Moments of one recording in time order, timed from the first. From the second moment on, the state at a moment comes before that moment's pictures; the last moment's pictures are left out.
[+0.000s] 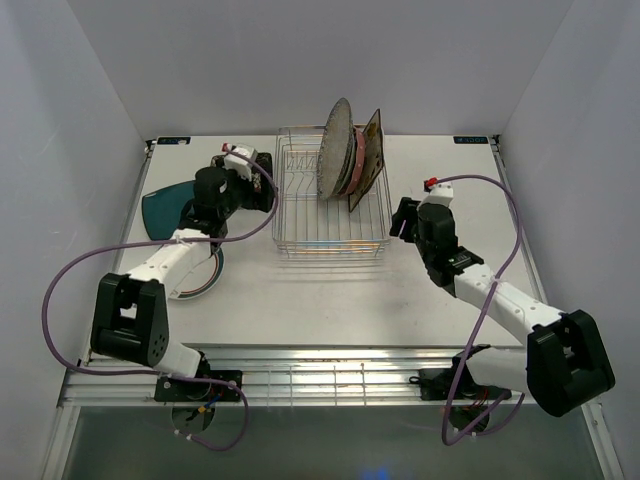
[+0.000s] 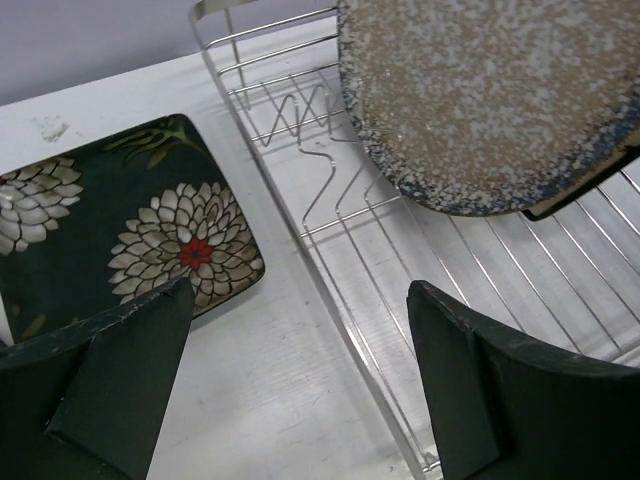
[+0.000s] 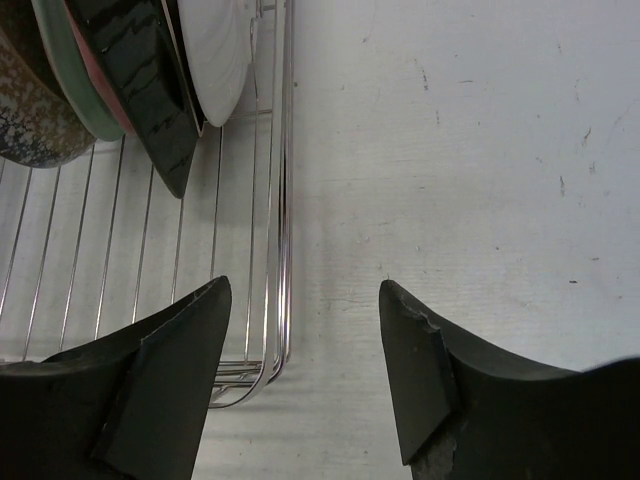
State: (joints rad) left arm -0.24 1.47 0.92 0.31 0.23 0.04; right arm 0.46 1.21 0.67 0.17 0.32 0.34
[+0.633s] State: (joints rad) left arm 0.00 1.69 1.02 0.24 0.32 -0.24; right arm 0.46 1.10 0.58 0.21 0.35 0.34
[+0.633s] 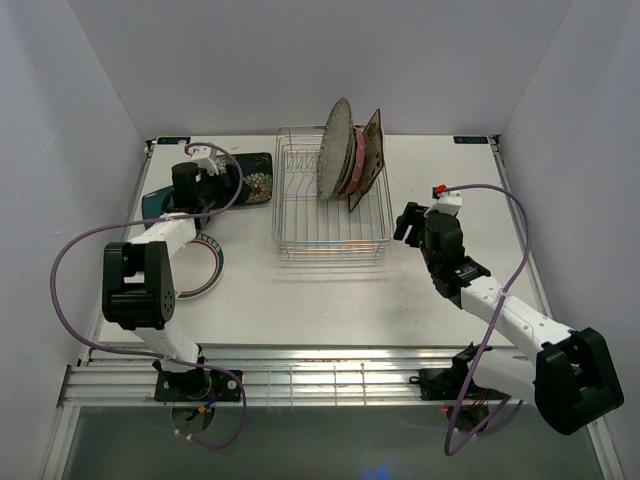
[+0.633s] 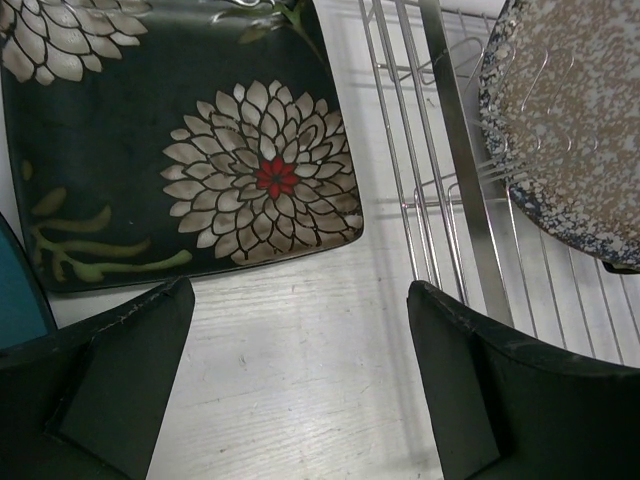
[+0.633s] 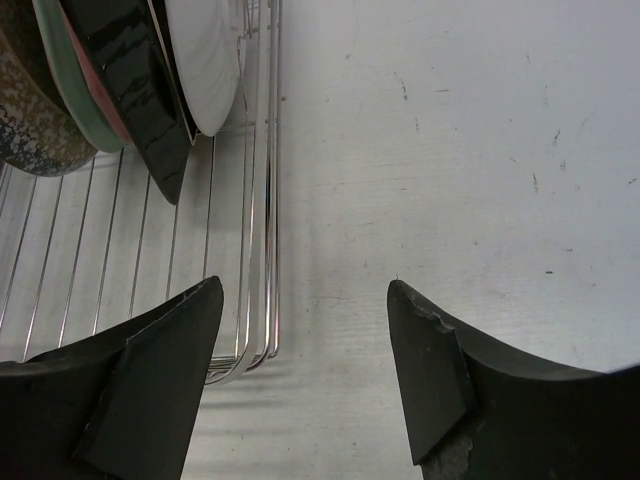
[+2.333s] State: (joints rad) left arm 0.03 1.72 0.58 0.75 0.52 1.23; right arm 0.46 1.13 0.58 0.24 0.32 0.34
